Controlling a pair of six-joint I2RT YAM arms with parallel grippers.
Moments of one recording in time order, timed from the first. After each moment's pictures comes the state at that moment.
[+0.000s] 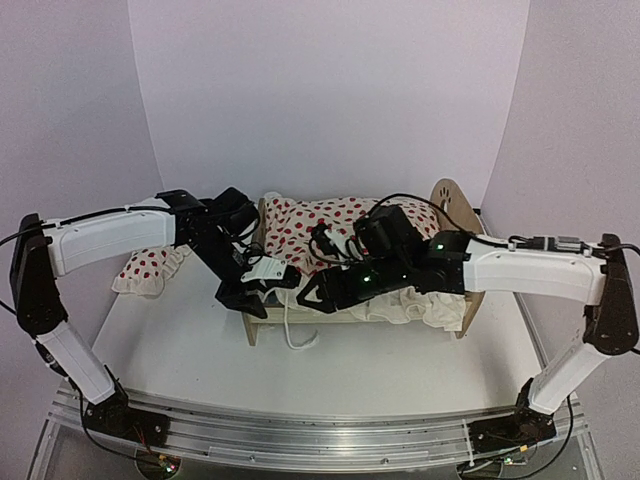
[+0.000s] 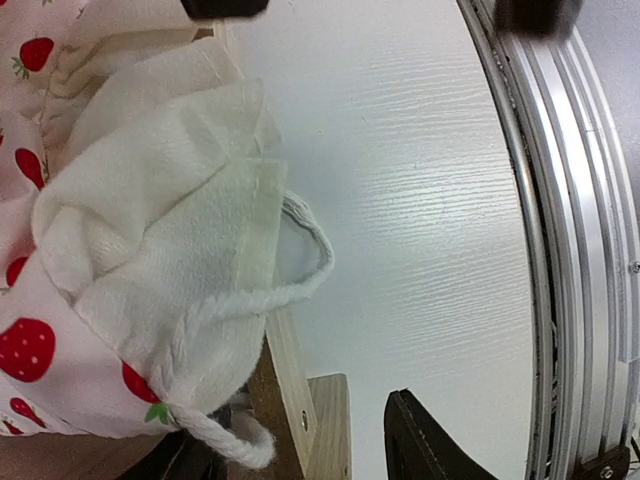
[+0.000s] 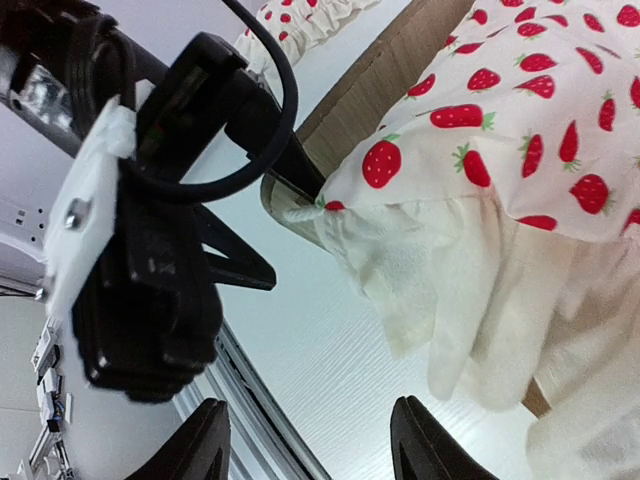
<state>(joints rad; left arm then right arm) -0.77 1.62 1.35 -0.91 0.39 0.95 1.01 1.60 1.26 -0.32 -0.23 0.49</state>
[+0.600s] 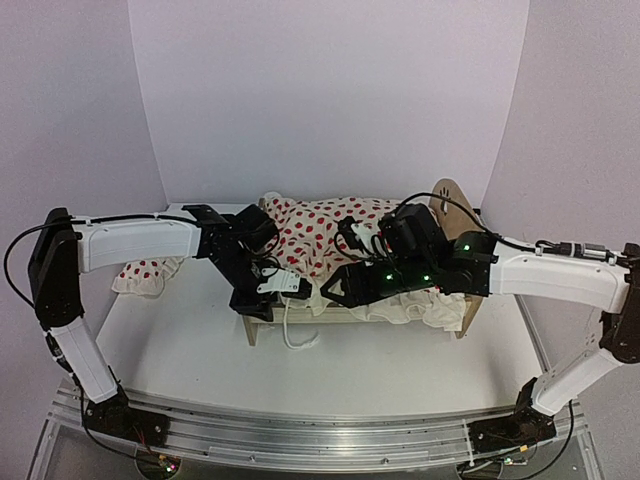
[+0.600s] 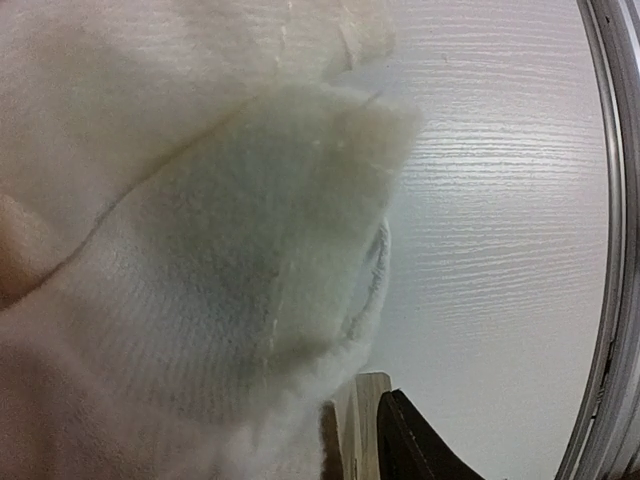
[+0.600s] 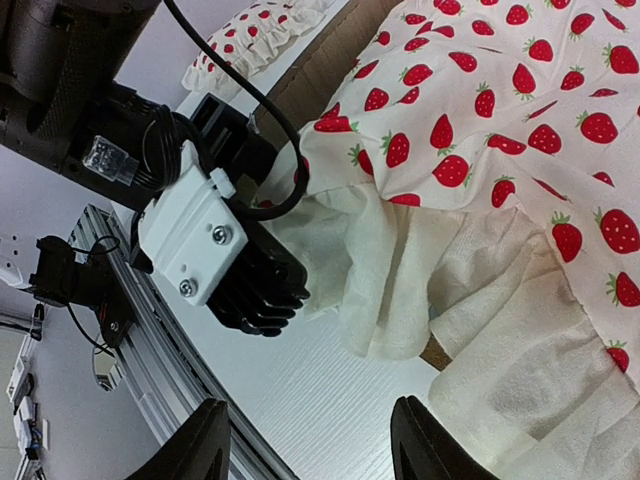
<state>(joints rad) -0.83 1.73 1.34 -0.82 0.18 0.85 0.98 1.48 1.17 -0.35 -0.11 0.50</state>
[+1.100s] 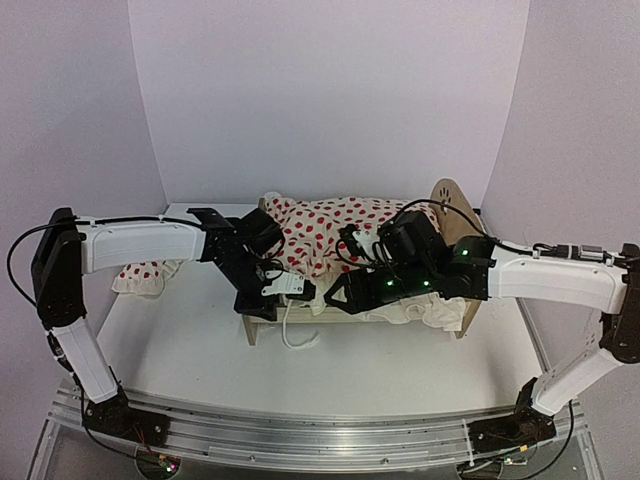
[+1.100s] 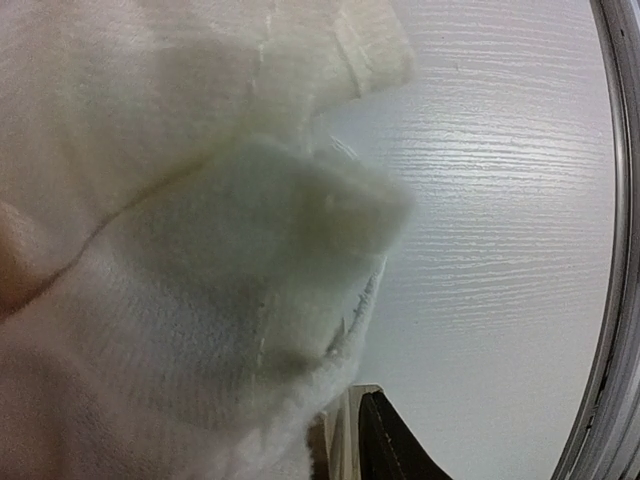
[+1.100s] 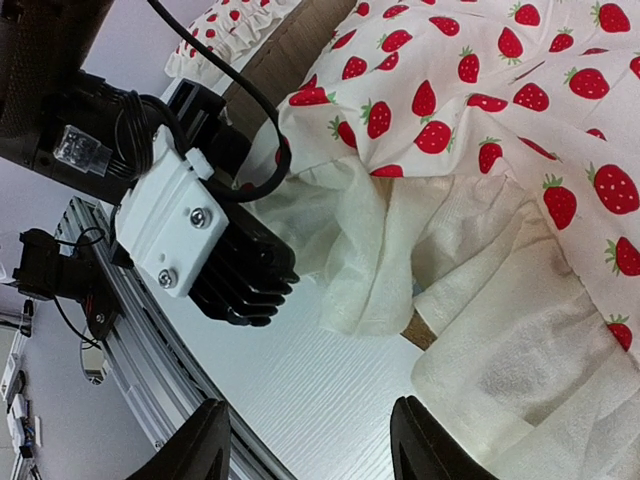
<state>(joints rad) -0.85 1.75 1.34 -0.82 0.16 0.80 0.98 1.48 1.14 -0.36 -0.10 0.51</state>
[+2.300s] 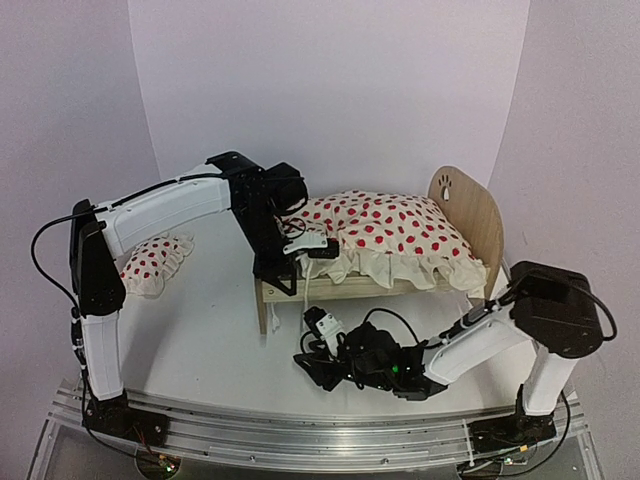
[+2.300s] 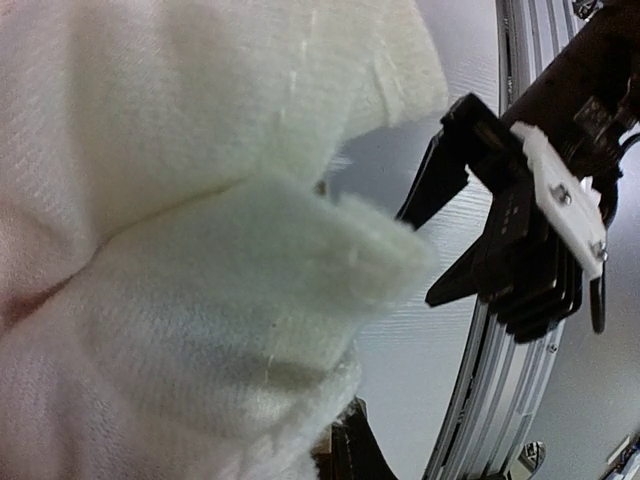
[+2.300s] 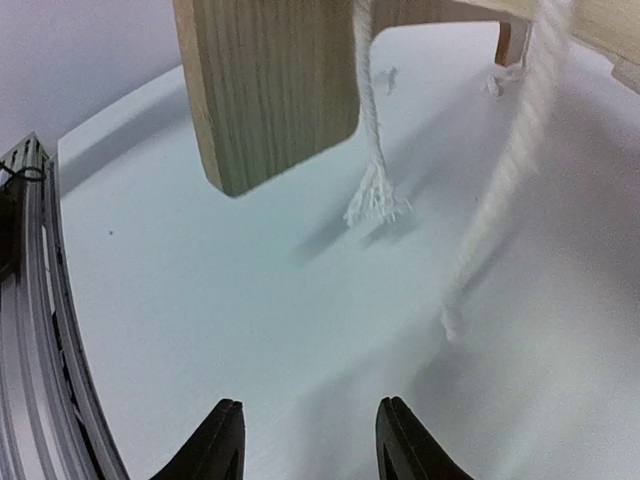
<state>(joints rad) -0.86 1.97 1.96 -1.31 0.32 0.60 1.25 1.85 0.73 0.65 0.25 0.31</state>
